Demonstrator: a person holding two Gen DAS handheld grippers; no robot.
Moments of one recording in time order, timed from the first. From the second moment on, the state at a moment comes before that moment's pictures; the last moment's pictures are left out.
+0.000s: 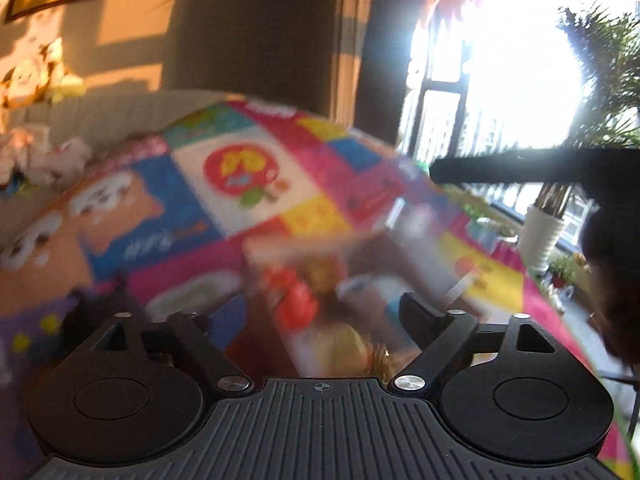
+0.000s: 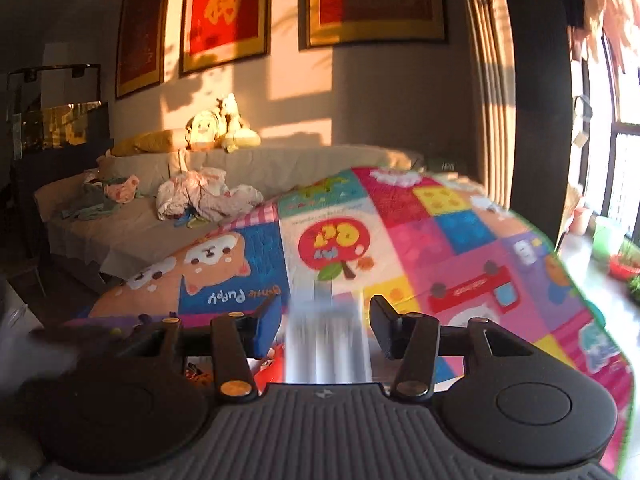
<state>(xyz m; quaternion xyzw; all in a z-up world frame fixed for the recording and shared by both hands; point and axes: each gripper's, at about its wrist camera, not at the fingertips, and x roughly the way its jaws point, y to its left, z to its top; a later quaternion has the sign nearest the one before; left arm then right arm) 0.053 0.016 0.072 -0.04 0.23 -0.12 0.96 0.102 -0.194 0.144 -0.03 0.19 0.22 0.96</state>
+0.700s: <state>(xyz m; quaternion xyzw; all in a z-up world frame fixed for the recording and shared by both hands) 0.077 0.084 0.003 -0.04 0.33 0.00 0.94 0.054 -0.135 0.072 -0.10 0.24 0.26 0.93</state>
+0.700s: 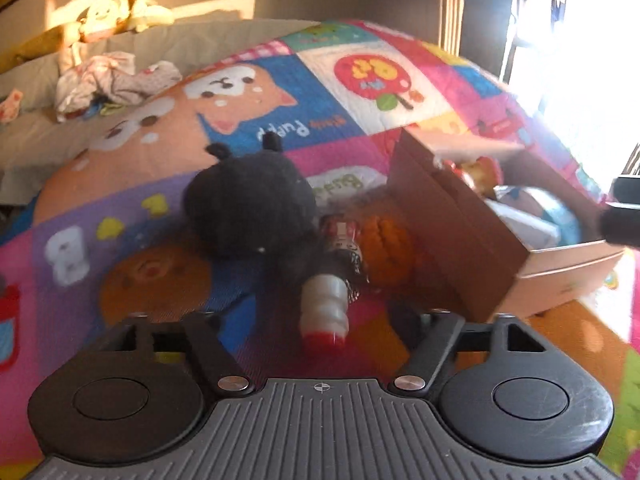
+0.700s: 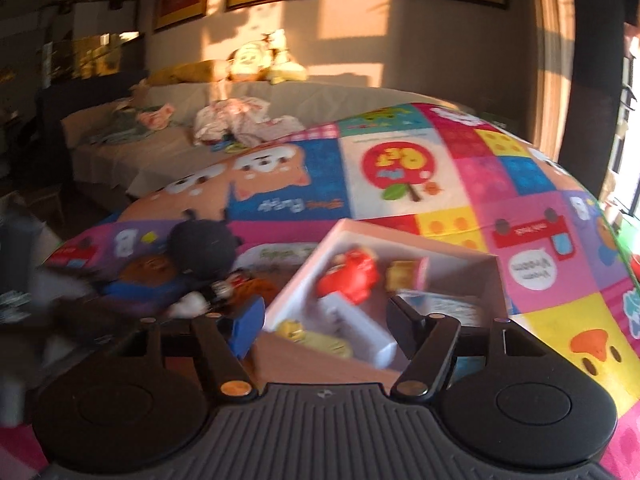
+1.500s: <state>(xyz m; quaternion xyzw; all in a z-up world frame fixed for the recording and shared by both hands) -0.034 0.079 -0.002 -0.06 0.32 -0.08 0.94 0.091 0.035 0.005 -0.27 0.26 0.29 0.88</state>
